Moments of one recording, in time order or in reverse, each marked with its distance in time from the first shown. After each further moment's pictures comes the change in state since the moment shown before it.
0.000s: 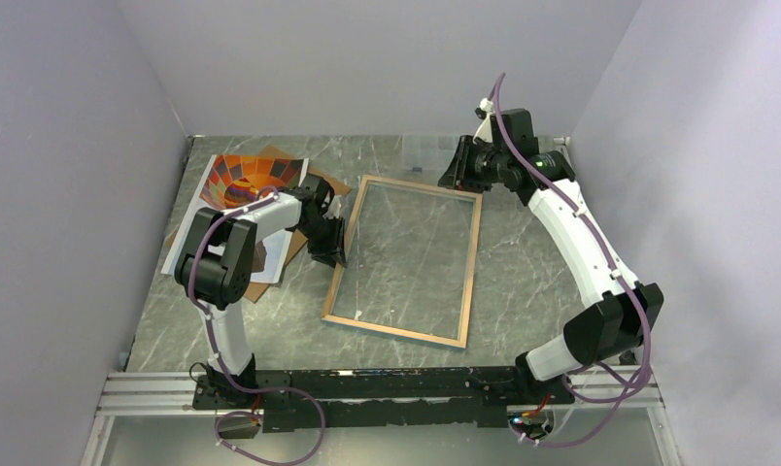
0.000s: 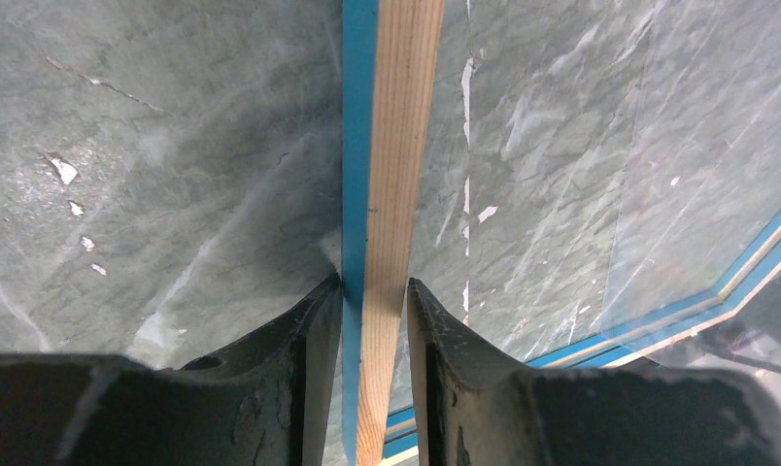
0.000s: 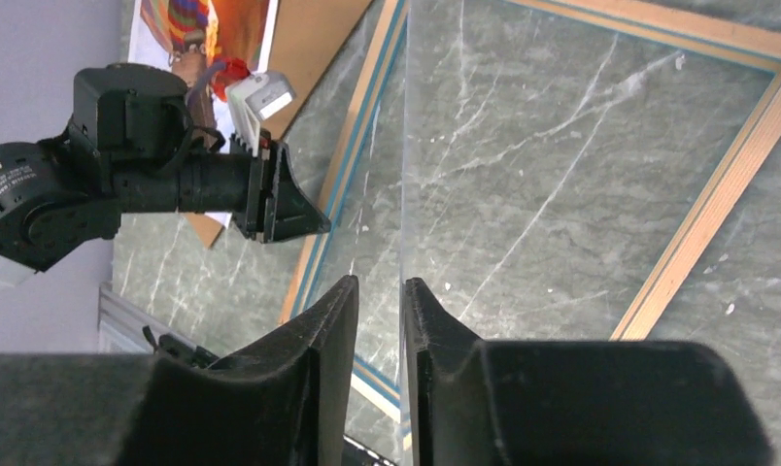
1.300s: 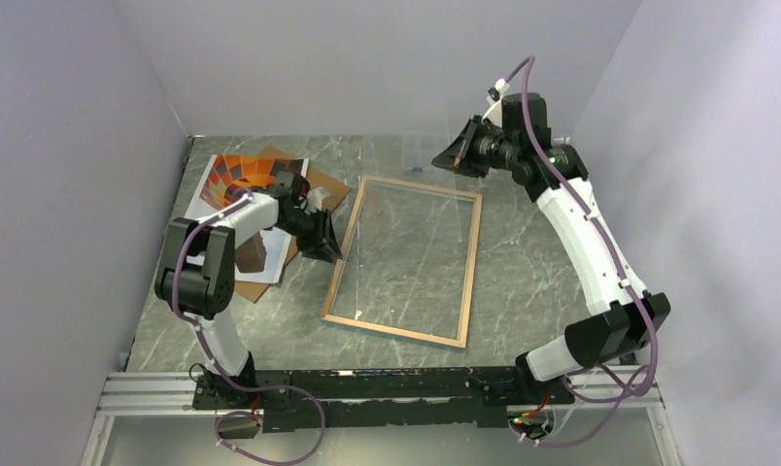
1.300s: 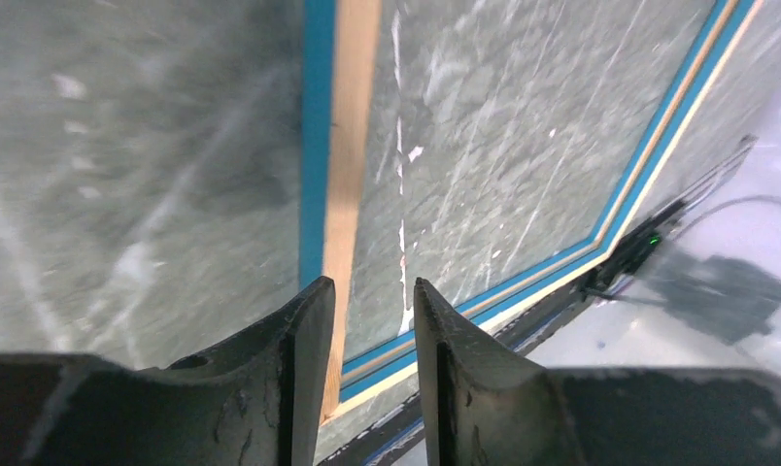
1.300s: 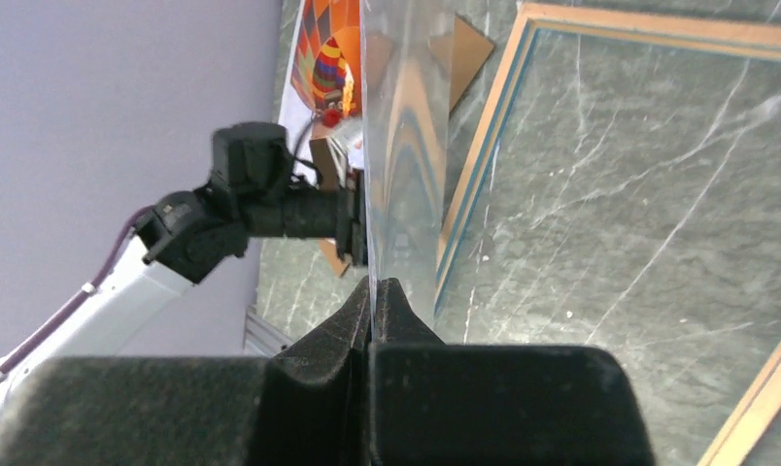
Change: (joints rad) left arm 0.099 -0.109 -0.077 0.027 0.204 -0.027; right arm -0.008 0.013 0.162 -0.004 -0.106 0.206
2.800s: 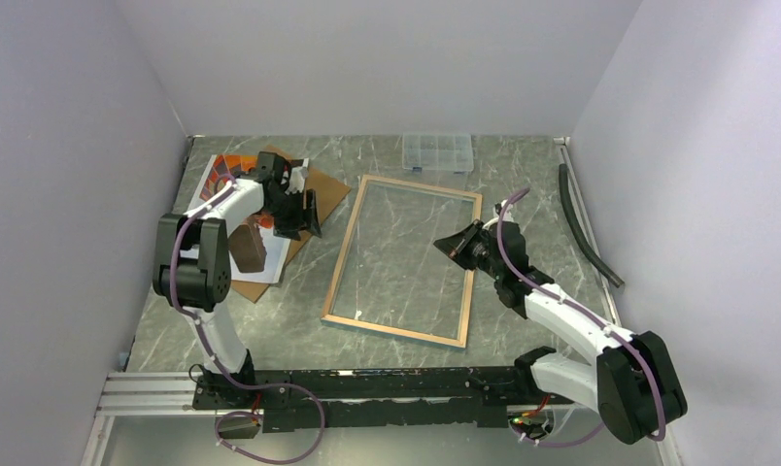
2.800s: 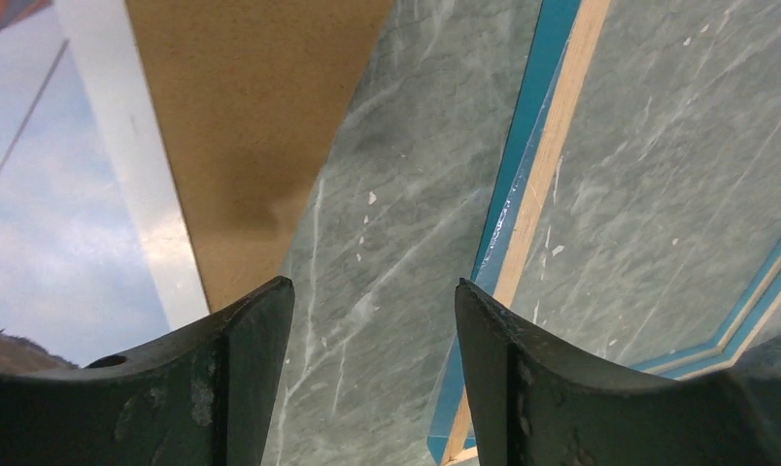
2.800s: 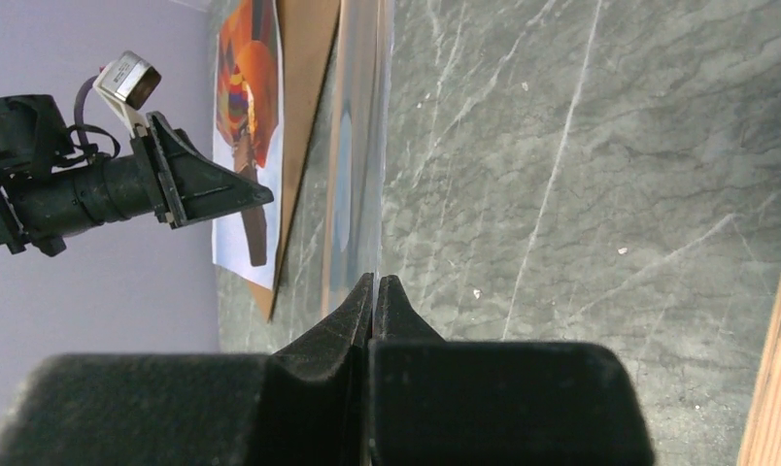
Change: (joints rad) left arm 0.137 0.037 0.145 -0.041 -0.215 0.151; right arm 0.083 -0.408 -1.260 0.981 0.234 0.318
